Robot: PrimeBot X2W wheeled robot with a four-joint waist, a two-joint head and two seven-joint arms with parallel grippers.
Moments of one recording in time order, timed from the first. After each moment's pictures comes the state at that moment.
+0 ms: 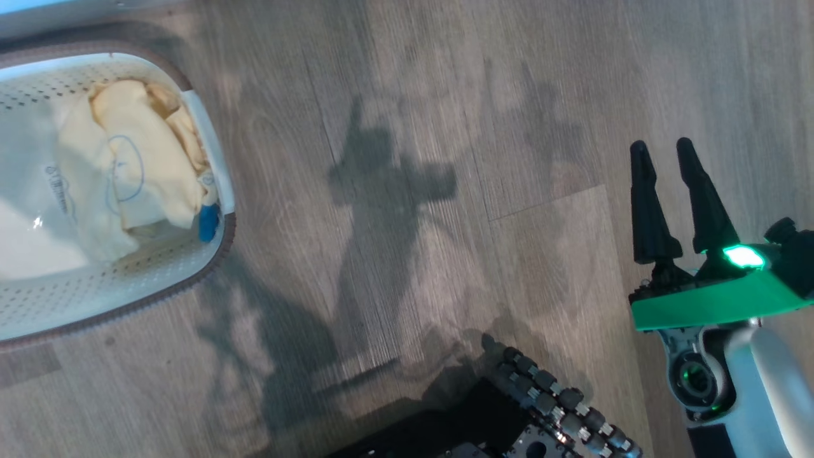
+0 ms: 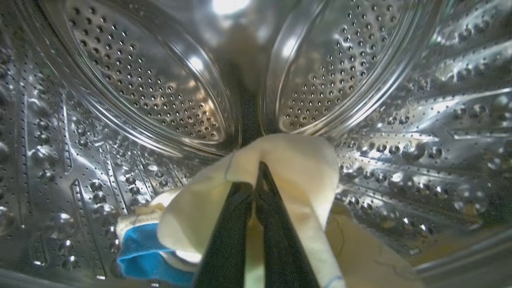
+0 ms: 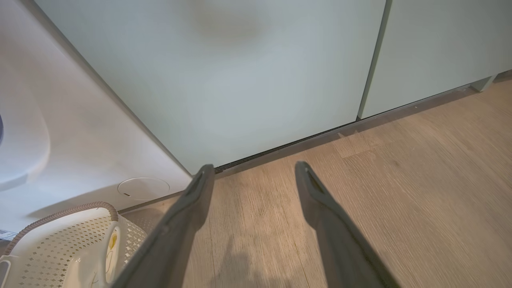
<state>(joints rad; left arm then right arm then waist) -1.44 0.77 -0.31 0.57 -0.38 0.10 0.09 -0.30 -0.04 0.22 0.05 0.52 0.13 -0.26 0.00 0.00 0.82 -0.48</state>
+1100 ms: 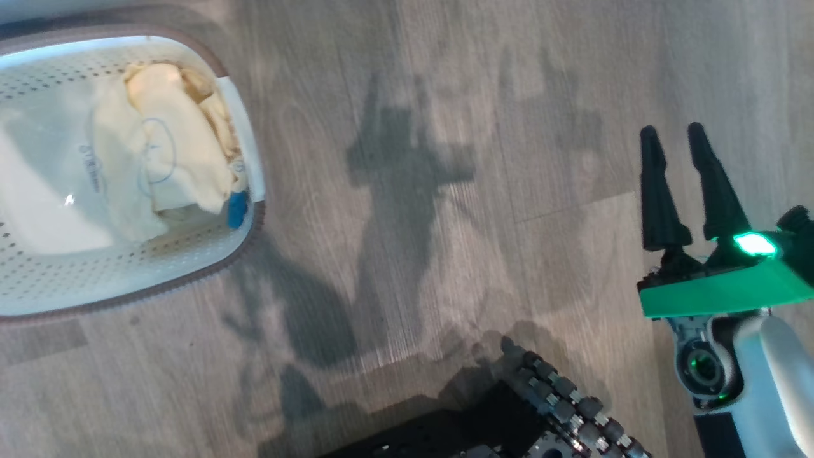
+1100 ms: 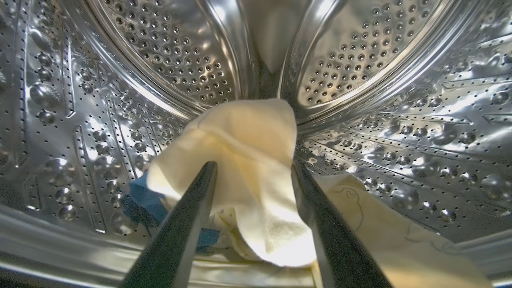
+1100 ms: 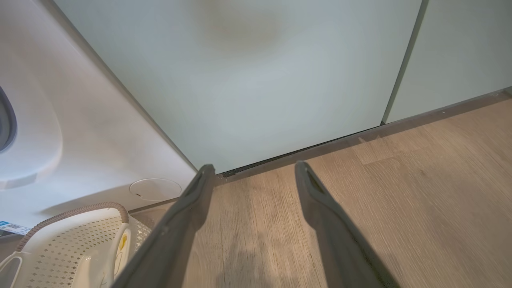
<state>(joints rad) -1.54 0.69 -0.32 0.83 -0.44 0.05 -0.03 -0.32 -0.04 0.21 0.05 0.50 0.13 -0.26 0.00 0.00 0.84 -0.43</state>
